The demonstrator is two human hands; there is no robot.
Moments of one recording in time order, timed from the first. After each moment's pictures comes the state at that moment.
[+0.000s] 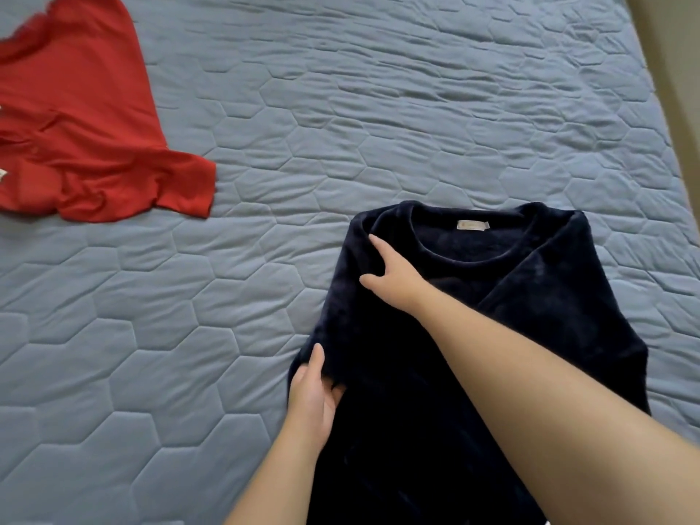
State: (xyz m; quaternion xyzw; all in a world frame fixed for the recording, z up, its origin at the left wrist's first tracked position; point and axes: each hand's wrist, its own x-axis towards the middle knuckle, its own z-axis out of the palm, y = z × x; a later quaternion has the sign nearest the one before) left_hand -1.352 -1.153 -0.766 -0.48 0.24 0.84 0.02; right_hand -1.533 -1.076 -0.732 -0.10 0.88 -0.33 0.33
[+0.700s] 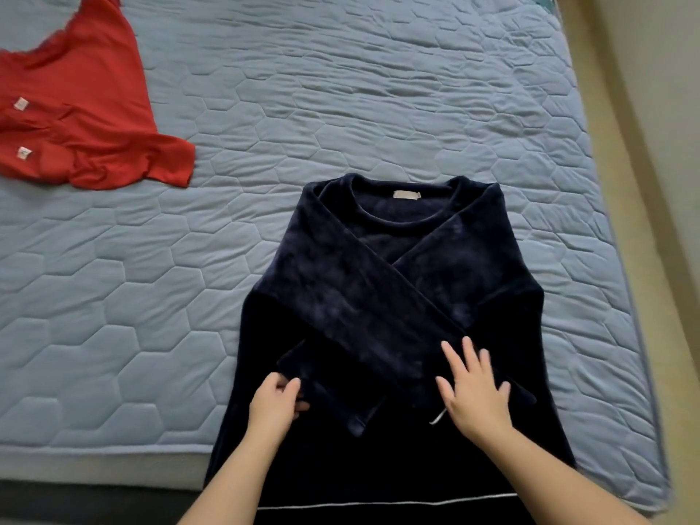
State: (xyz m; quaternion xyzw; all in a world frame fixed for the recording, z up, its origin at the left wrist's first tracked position) left_hand -1.234 -1.069 -0.736 -0.52 0.62 0.57 0.14; right_hand -1.342 -0.805 -0.695 -0.03 0.95 -0.05 0.32
